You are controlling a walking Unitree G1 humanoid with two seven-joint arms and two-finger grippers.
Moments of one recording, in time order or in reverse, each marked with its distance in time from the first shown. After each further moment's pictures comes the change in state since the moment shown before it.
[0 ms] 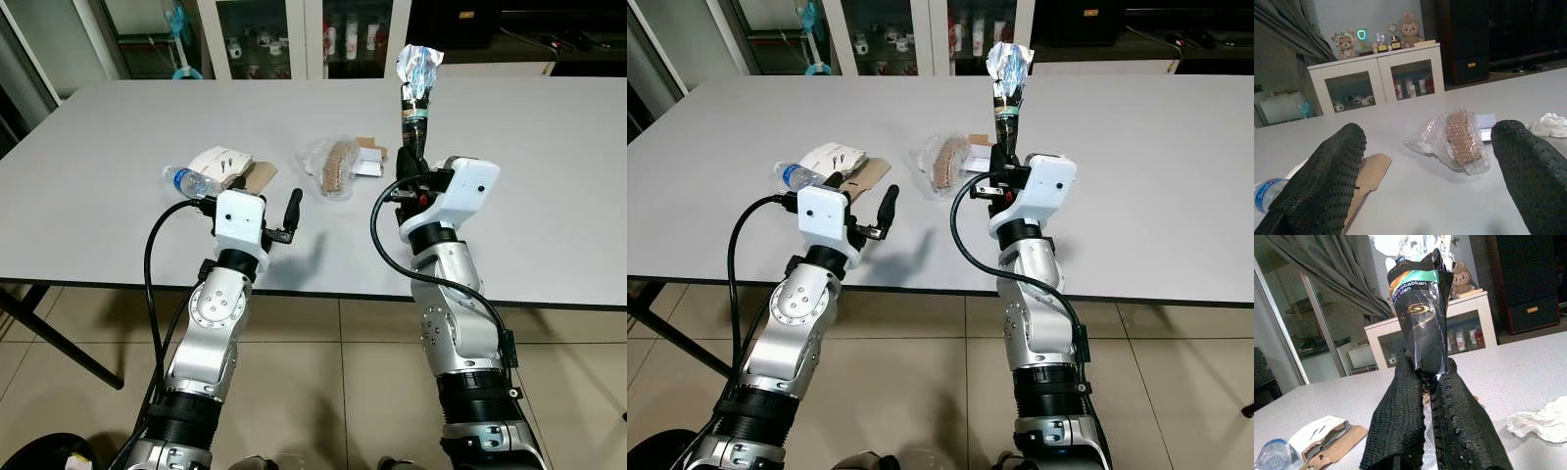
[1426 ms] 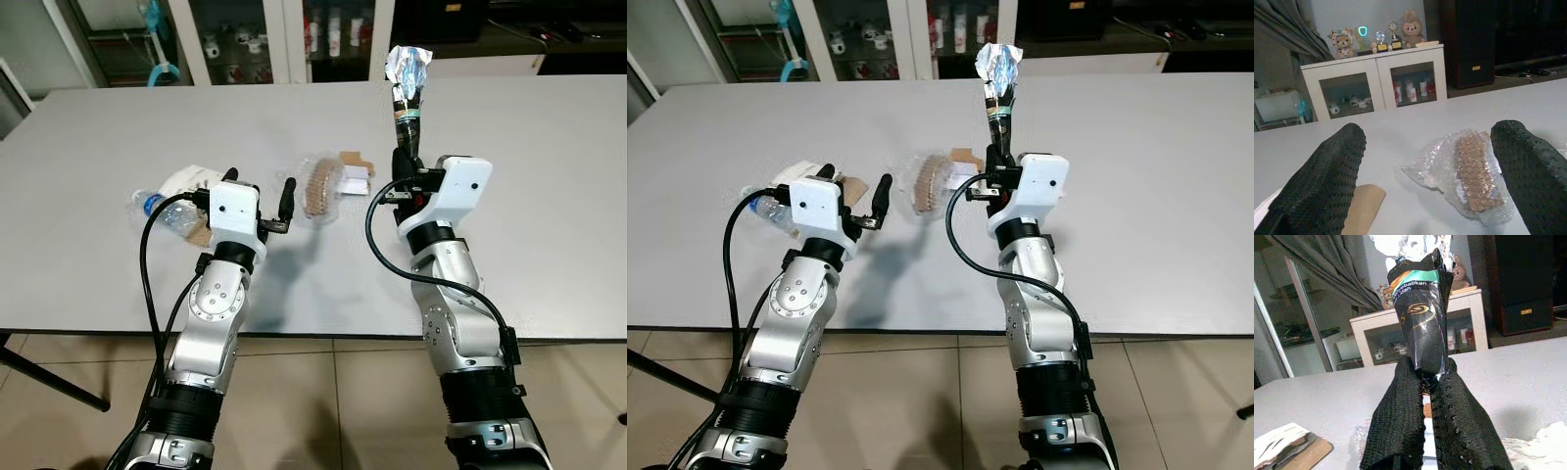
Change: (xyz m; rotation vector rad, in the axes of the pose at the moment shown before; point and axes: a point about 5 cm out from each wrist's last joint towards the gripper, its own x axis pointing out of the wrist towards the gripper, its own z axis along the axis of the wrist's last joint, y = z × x) left arm 0.006 0.005 0.006 -0.011 -0.020 0.050; right arm 0.001 0.003 -0.001 -0.058 0.017 0.035
